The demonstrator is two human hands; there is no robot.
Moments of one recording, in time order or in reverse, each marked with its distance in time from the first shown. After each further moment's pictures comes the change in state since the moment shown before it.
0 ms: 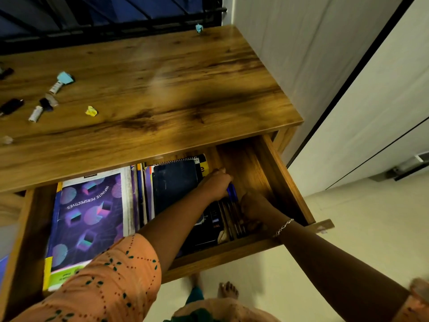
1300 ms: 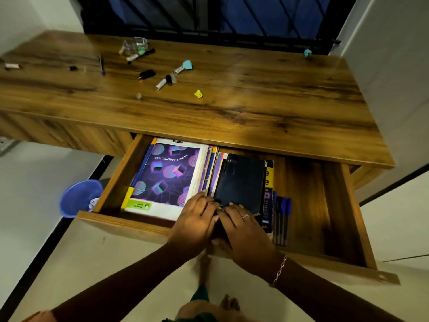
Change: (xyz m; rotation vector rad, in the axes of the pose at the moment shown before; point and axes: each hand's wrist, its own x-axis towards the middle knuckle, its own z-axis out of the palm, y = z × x) left_hand -0.221 -0.035 0.064 0.111 0.858 -0.148; right_hand -0.081 -0.106 0.074 -0.407 0.569 -0.881
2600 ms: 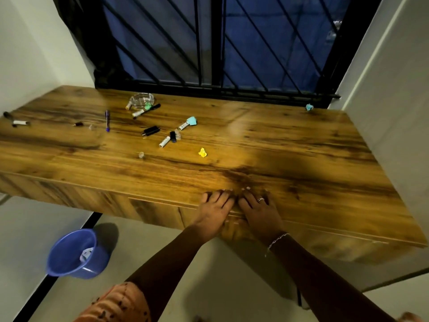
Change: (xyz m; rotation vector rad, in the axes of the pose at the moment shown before) left_hand 0.171 -0.106 0.039 0.326 -0.352 -0.076; right_hand 0.178 0.119 -0.019 -0.292 0.190 0.020
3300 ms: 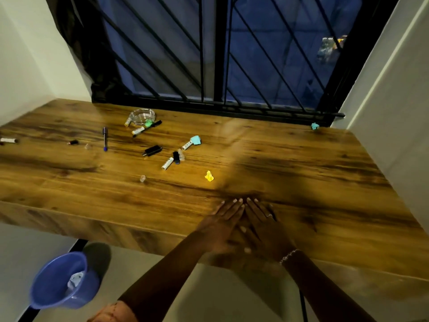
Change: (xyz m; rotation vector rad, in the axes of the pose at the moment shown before) left_hand 0.041 -0.052 -0.003 -0.132 -0.135 0.264; right_hand 0.041 0.008 0.010 0.179 -0.198 0.181
